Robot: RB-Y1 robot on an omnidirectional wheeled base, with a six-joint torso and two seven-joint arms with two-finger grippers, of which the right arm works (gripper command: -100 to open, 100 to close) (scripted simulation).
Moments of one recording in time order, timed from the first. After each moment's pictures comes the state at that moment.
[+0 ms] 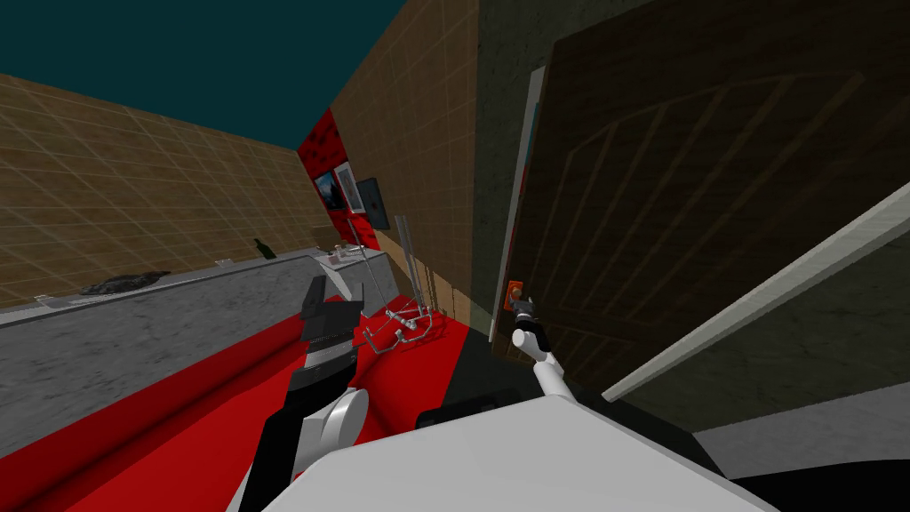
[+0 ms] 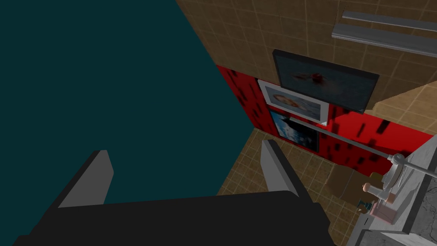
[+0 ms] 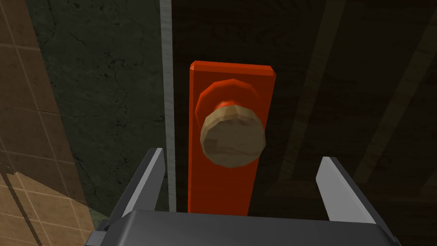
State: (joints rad) arm -0.08 -0.05 -0.33 -1.18 -0.57 -0.35 -1.02
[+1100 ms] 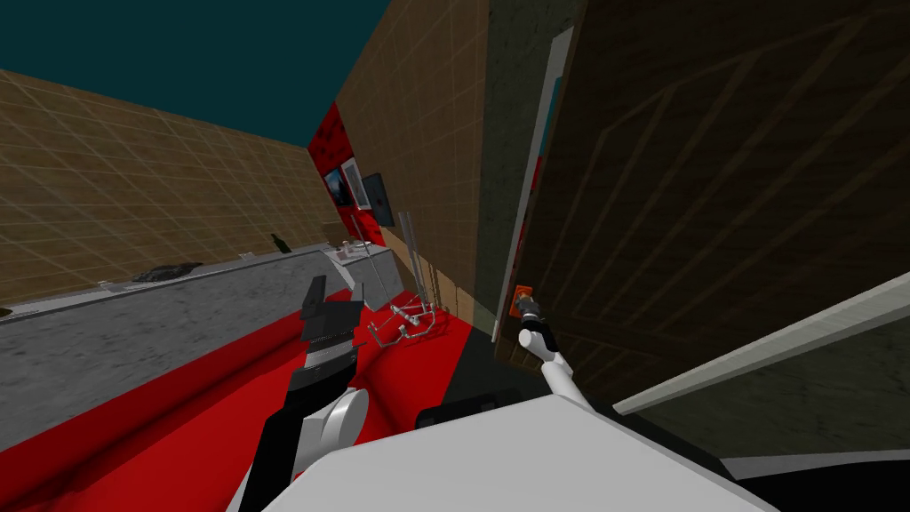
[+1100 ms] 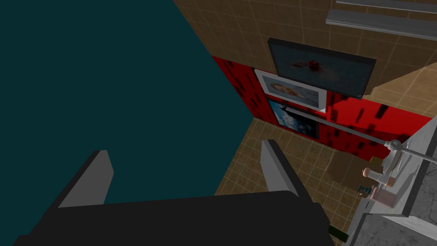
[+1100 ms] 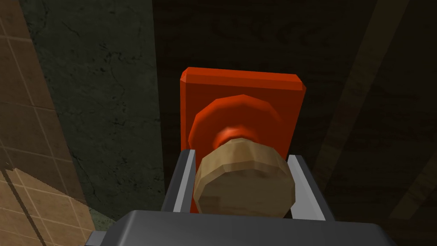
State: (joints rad) arm -0.08 -0.12 -0.33 -1.16 -0.58 -0.35 -1.07
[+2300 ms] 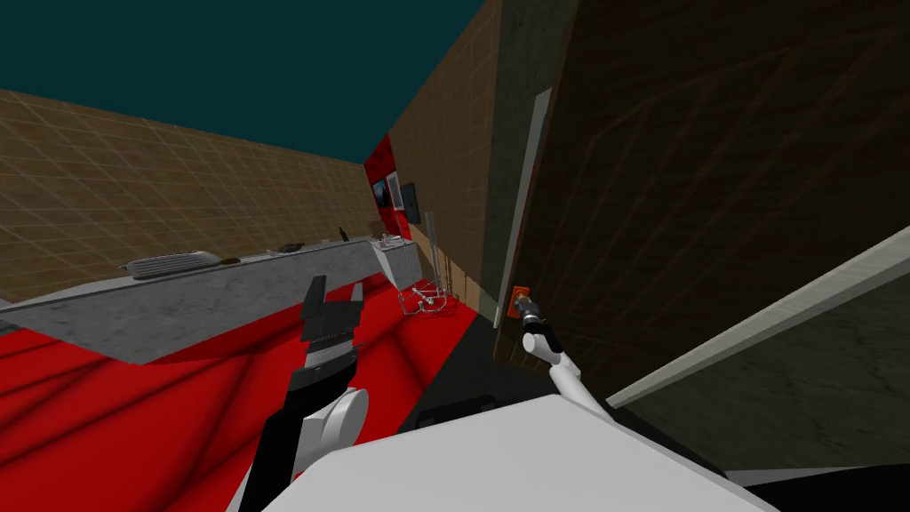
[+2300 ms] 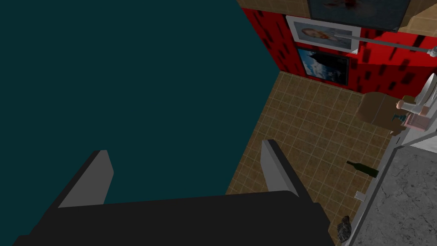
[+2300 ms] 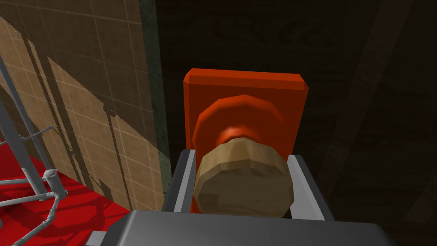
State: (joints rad) arm -0.03 -0.22 -0.21 -1.16 -0.59 -0.34 -1.22
